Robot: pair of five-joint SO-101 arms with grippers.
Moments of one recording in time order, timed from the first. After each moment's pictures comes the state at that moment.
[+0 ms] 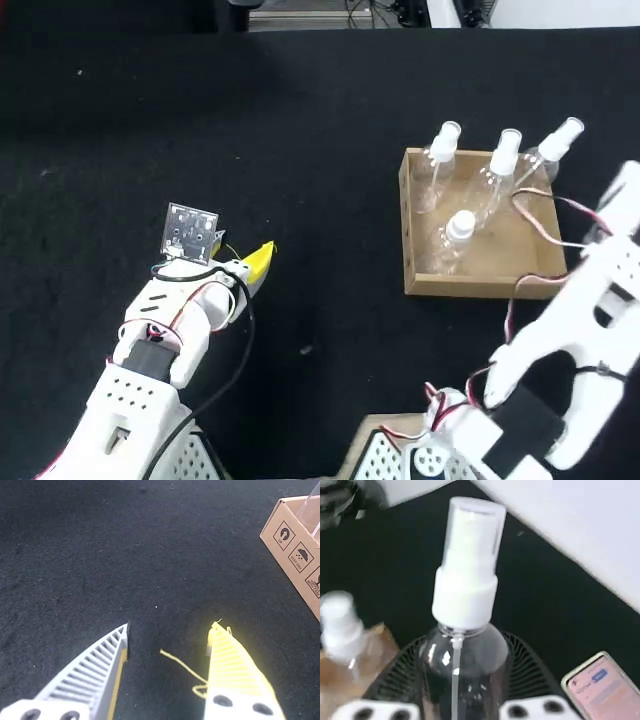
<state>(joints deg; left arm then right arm) 11.8 -70.3 87.5 17.2 1.0 42.6 -16.1 23.0 35.9 9.9</state>
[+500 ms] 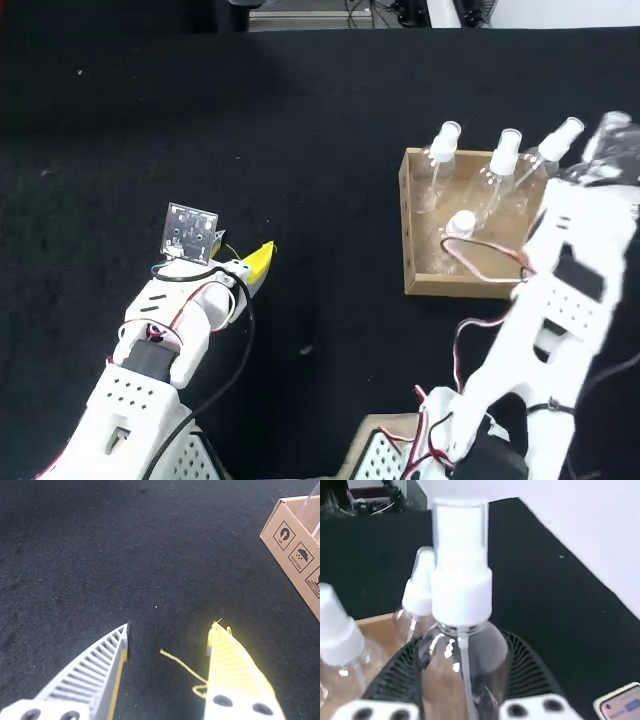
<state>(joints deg) 11.7 -70.3 87.5 17.2 1.0 34.7 -31.6 50.9 15.6 14.5</state>
